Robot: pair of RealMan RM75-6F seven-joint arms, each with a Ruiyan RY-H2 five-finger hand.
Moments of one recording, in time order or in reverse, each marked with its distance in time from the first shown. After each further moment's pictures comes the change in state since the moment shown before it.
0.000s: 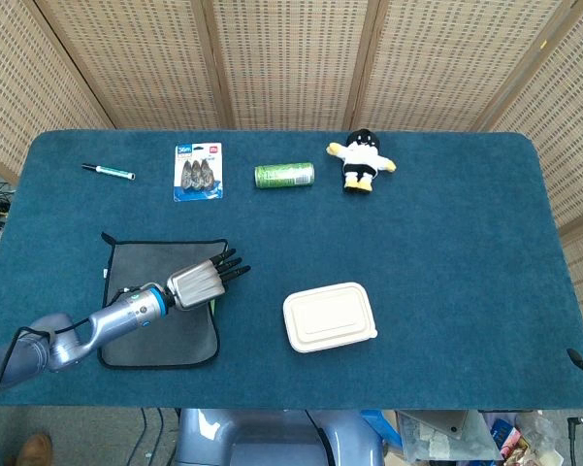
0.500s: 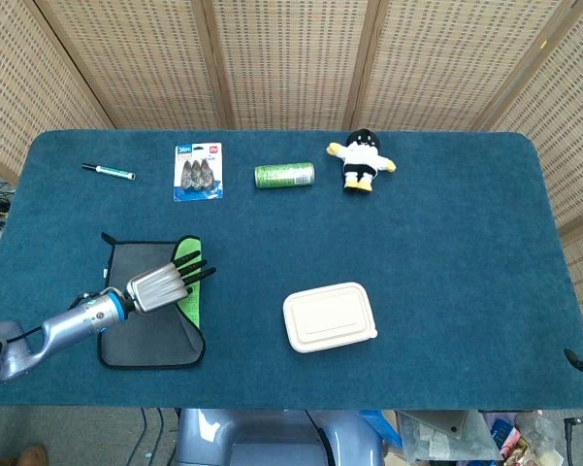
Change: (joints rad) left arm 0.082 0.105 0.086 0.018 0.068 0.116 -0.052; right arm 0.002 -0.005 -0.007 -0.009 -0.010 0.008 -0.026
